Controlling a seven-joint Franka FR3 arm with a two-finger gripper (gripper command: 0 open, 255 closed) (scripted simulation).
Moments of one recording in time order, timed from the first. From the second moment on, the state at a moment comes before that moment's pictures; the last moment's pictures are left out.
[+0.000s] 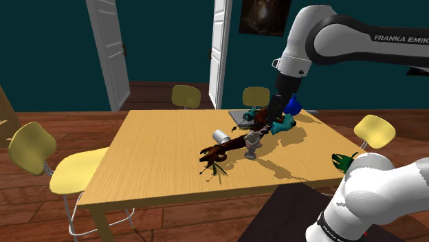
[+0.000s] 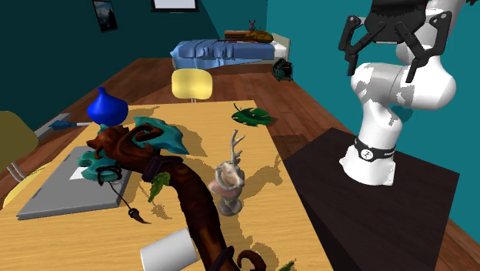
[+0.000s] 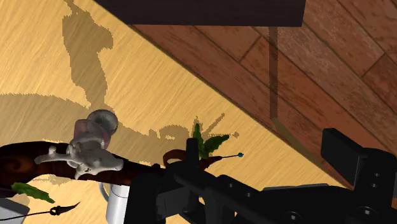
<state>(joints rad) 0.00 -0.83 0.02 -2.43 0.07 1.66 -0.08</state>
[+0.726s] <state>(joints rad) -0.01 -0.67 -0.14 -2.50 -0.07 1.85 -0.39</state>
